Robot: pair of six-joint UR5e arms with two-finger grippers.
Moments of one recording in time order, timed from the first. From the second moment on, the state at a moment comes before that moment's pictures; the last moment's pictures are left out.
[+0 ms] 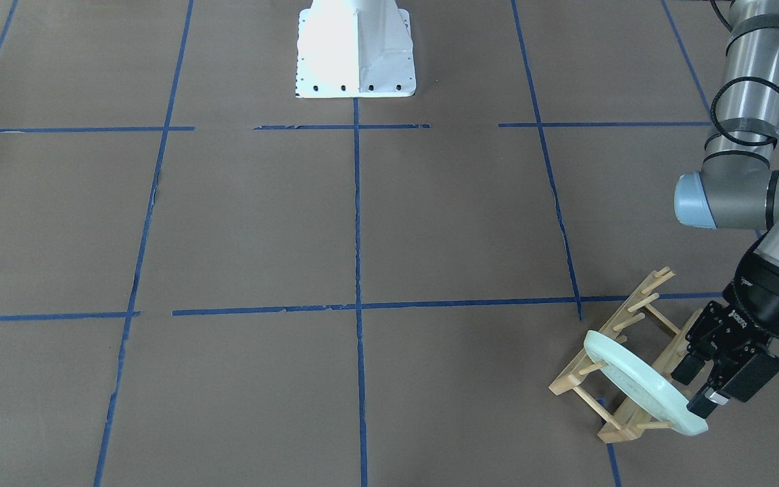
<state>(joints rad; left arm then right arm) -1.16 -2.16 -1.14 -2.77 -2.04 -2.14 1.62 -1.62 1.56 -1.62 2.32 -0.02</state>
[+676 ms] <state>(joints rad) -1.15 -2.17 -1.15 -2.77 -2.03 -2.13 1.62 -1.62 1.56 -1.62 2.32 -0.02</state>
